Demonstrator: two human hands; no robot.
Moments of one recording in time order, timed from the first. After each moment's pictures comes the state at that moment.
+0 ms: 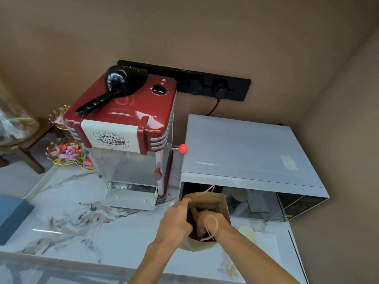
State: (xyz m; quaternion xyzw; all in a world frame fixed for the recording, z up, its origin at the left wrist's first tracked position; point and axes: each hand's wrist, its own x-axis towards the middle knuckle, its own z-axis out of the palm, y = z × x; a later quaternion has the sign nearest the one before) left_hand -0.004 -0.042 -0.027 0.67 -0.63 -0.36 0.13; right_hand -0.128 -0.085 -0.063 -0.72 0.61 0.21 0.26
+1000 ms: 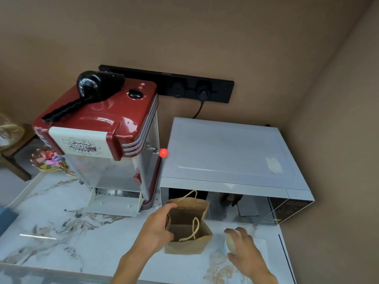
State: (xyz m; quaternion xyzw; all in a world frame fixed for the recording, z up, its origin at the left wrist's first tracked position) left_hand -0.016 -0.041 -0.019 0.68 -0.58 -0.43 0.13; right_hand -0.287 -0.017 -0.081 -0.66 0.70 0.07 0.27
